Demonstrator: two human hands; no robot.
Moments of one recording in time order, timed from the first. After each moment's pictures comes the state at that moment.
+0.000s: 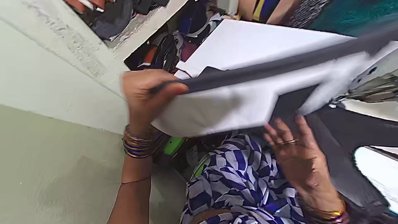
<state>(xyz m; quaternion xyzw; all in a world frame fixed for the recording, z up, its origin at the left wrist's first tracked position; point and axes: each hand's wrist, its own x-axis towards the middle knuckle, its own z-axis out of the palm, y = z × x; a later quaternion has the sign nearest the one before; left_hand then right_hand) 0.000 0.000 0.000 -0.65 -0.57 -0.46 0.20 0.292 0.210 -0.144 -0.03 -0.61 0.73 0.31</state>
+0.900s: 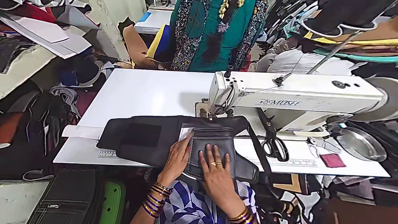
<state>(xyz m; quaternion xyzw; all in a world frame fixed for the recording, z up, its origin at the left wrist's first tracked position) 0.132 0.220 -0.187 -0.64 -0.64 -0.36 -0.23 0.320 0.217 -0.171 -0.40 -0.91 -0.01 0.14</state>
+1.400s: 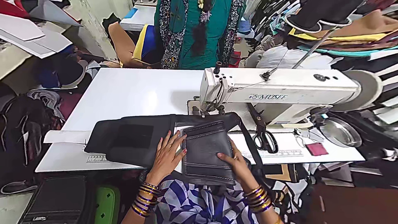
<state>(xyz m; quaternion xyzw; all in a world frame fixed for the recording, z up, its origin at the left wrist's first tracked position) 0.115 0.217 -0.196 -0.68 -0.66 -0.27 -0.17 0.380 0.268 -0.160 -0.50 -0.51 0.60 0.37</state>
